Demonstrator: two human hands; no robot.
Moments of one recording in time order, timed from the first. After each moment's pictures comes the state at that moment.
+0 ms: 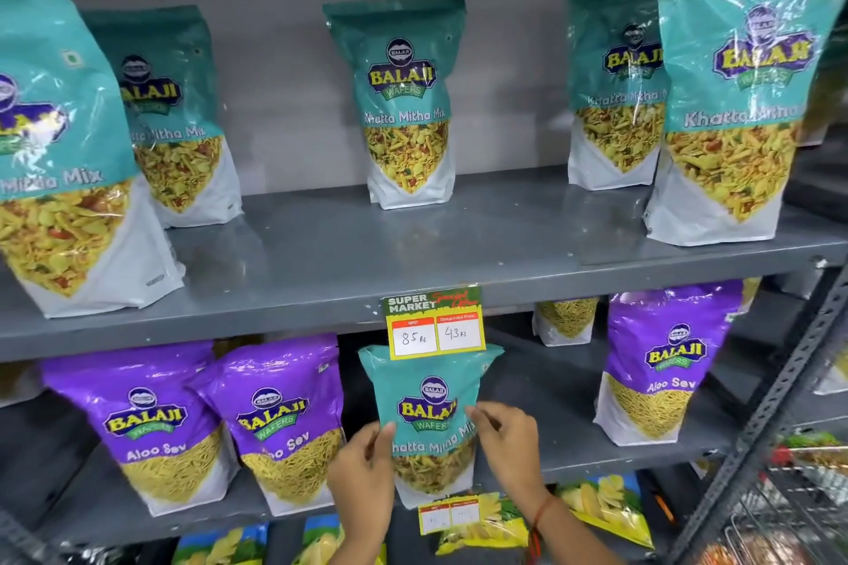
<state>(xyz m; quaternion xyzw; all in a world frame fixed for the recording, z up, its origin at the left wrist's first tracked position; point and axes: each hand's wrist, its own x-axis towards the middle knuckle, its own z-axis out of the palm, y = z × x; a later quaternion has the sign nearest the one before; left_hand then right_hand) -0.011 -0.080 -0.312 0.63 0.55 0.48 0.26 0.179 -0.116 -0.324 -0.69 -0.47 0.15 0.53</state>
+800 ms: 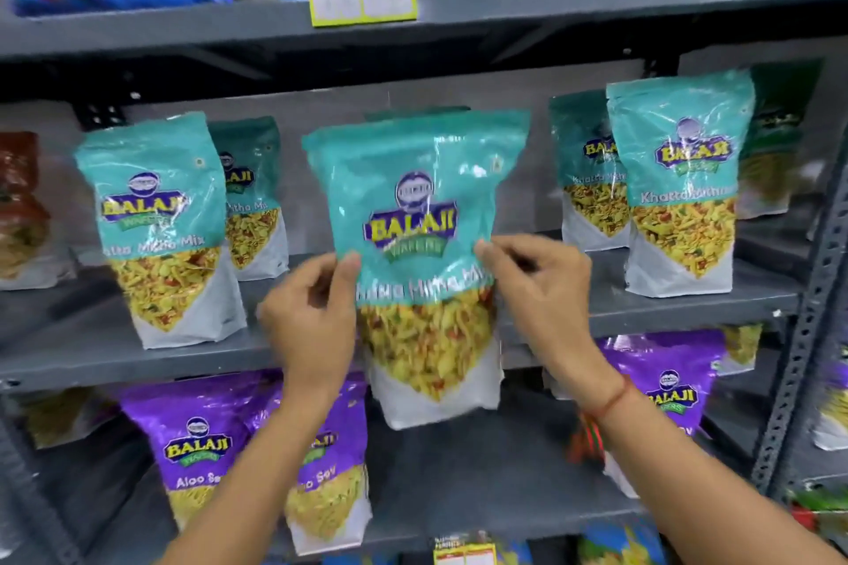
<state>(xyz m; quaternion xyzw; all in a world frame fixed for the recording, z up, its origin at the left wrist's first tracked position) -0.041 -0.120 -0.018 0.63 0.28 0.71 0.14 0.152 -0.181 -0.009 -0.46 -0.53 -0.01 0.71</state>
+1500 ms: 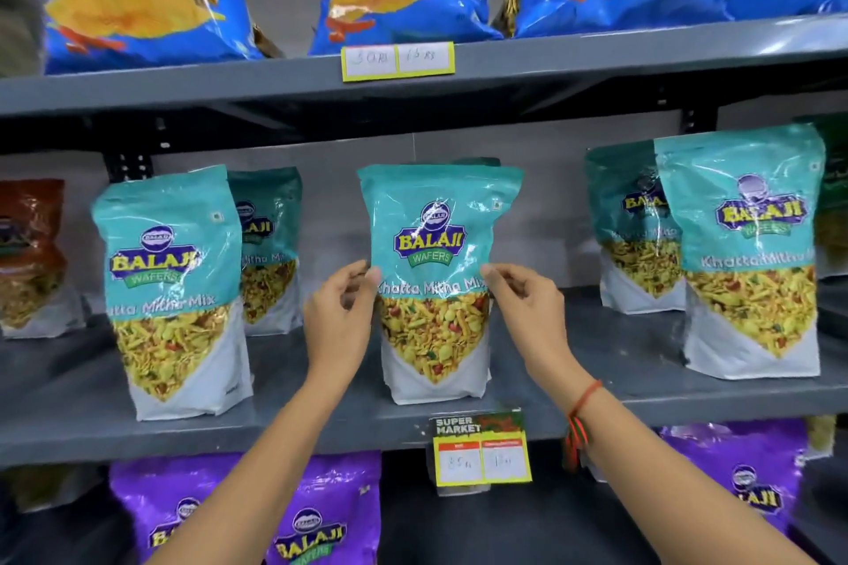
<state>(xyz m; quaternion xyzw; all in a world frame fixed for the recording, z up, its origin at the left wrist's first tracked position) -0.026 0.001 0.001 0.66 0.35 0.64 0.19 0.178 -0.055 -0.008 -0.49 -0.50 0.11 0.71</state>
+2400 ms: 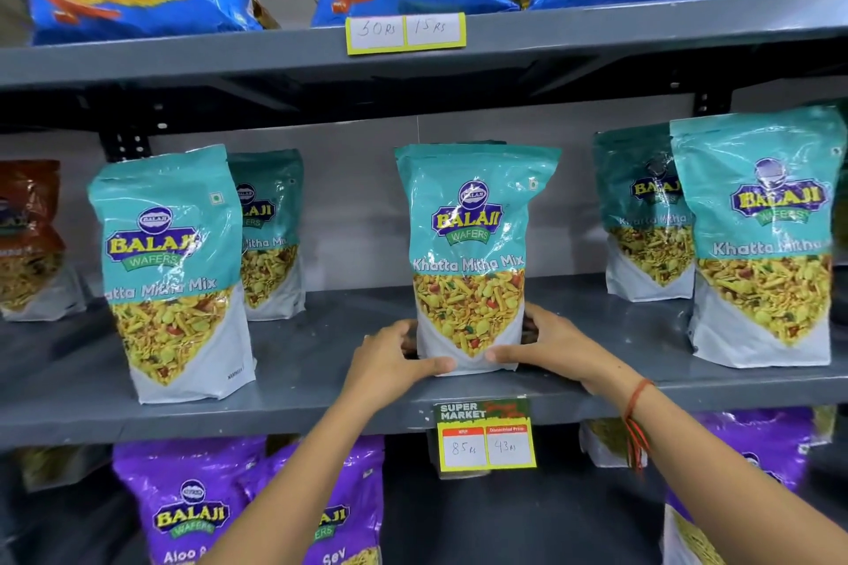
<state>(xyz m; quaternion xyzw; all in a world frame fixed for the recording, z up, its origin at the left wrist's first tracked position) -0.010 0.005 -0.054 0.79 0.46 0.33 0.24 0.229 -0.062 -0.045 -0.61 -0.62 0.24 0.42</state>
